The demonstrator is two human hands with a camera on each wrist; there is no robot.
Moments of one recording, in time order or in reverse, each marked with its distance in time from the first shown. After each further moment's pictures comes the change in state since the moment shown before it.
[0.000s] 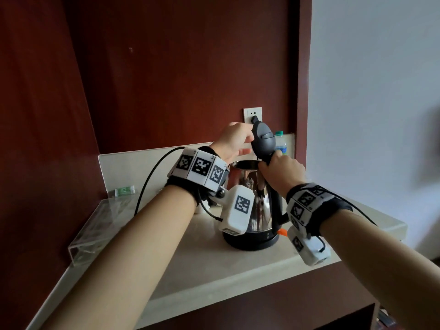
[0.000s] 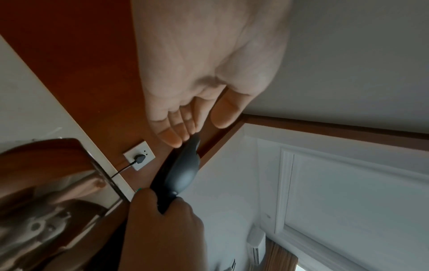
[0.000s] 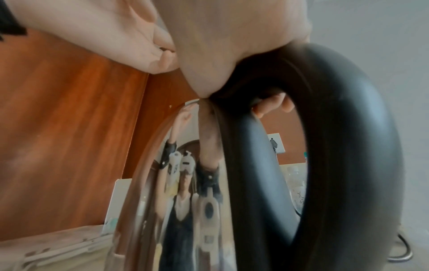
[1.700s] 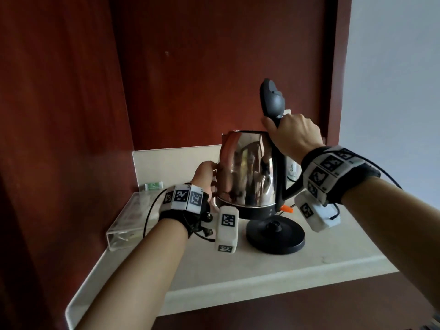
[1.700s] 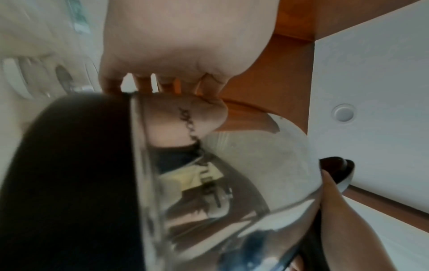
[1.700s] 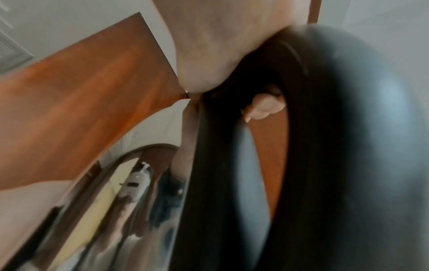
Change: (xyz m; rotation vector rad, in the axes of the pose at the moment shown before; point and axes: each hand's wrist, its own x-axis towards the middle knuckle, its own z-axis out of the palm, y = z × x) left_hand -0.033 -0.081 -0.090 -0.299 0.406 -0.343; right_hand 0.025 -0.067 -0.056 0.080 0.140 -0.247
